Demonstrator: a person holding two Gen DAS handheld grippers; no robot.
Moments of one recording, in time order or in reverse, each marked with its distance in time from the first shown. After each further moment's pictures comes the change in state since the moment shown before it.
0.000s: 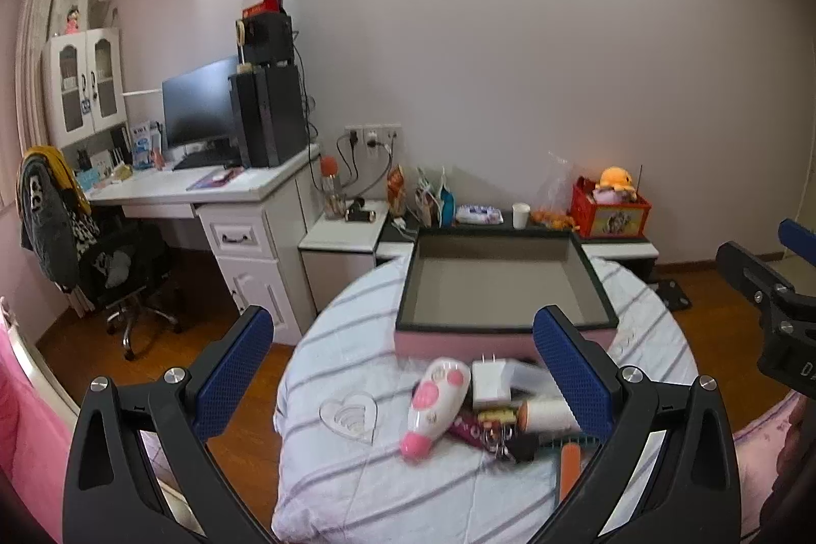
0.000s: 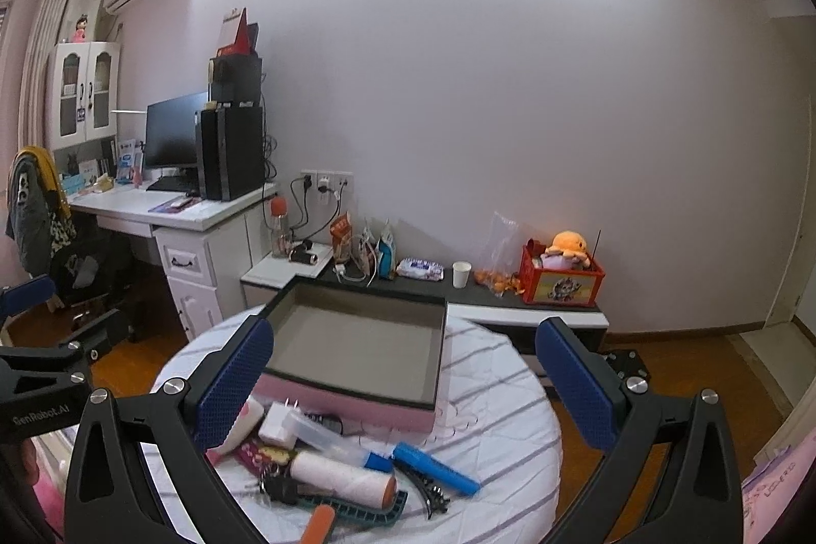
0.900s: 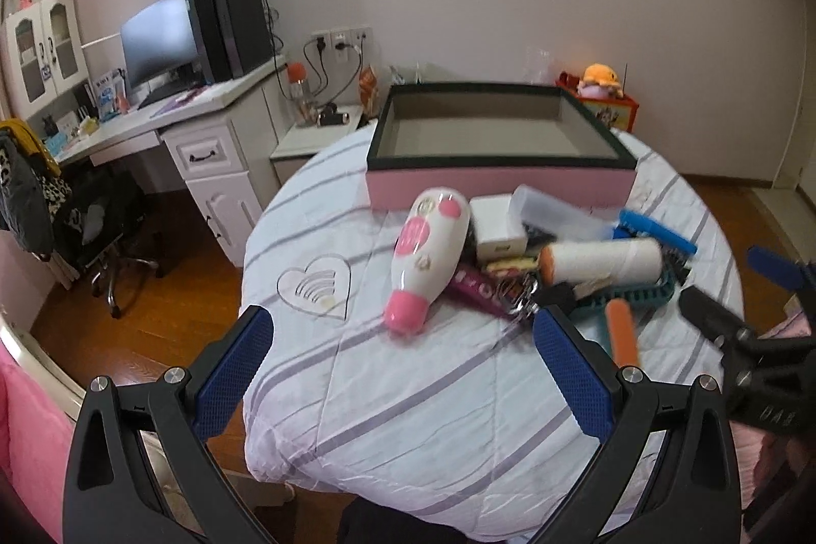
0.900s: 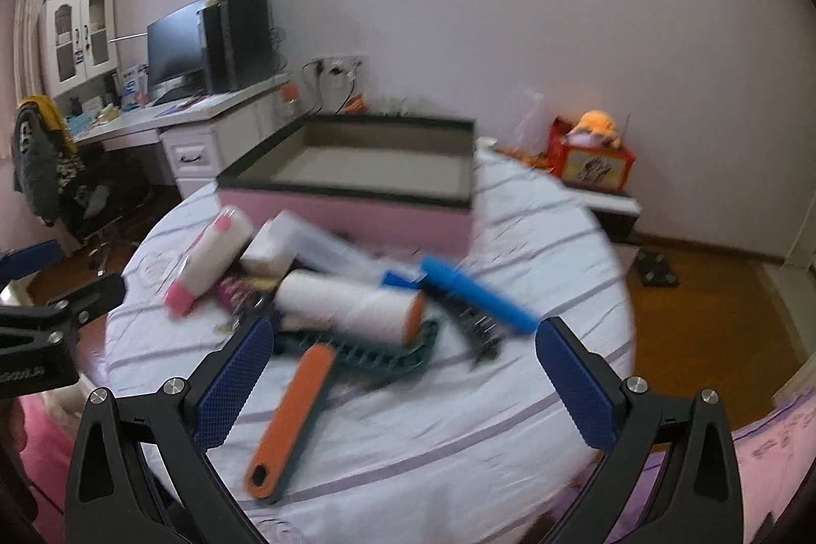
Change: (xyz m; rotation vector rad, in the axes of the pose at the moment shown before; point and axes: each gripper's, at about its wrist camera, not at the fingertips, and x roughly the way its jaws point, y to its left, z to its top) left arm 0.061 -0.005 -0.104 0.081 0.239 -0.056; right arm 0.050 0.013 -0.135 0.055 0.288 0.080
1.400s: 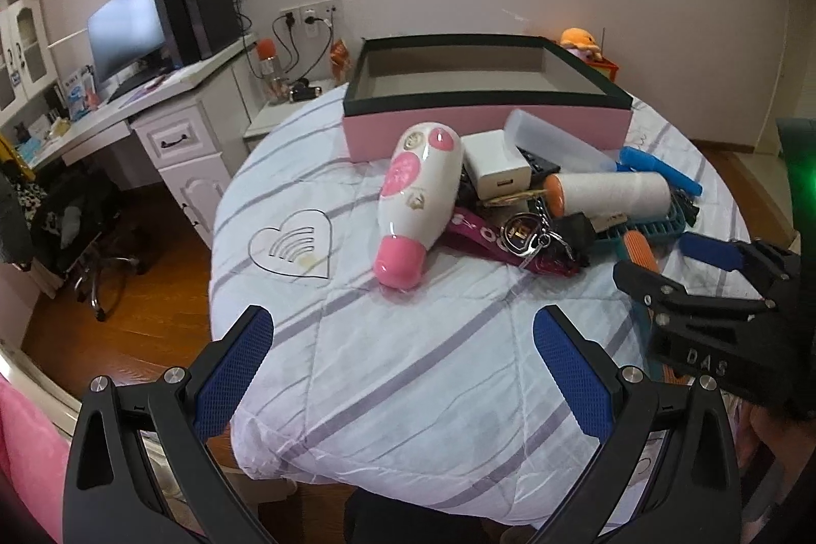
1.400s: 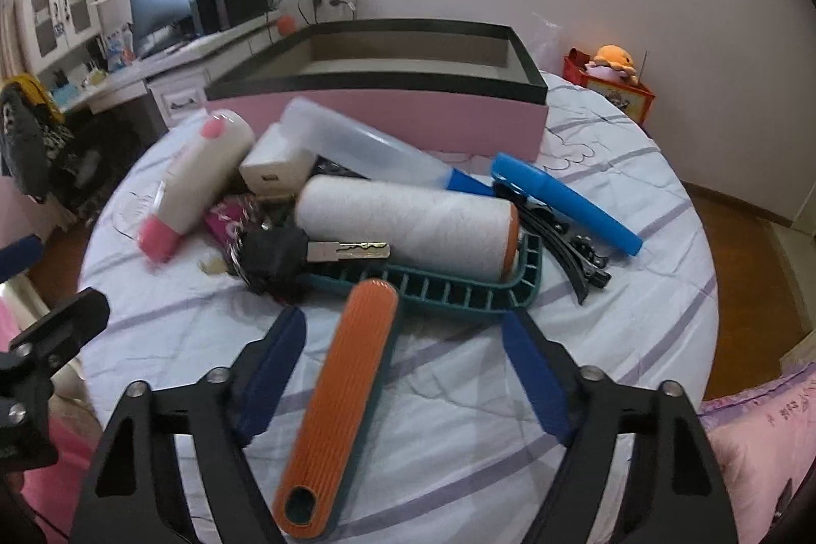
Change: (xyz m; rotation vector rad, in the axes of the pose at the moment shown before) left arm 0.027 0.003 -0.025 0.060 0.058 -0.070; right arm 0.061 0.024 -0.020 0.031 0.172 -0.012
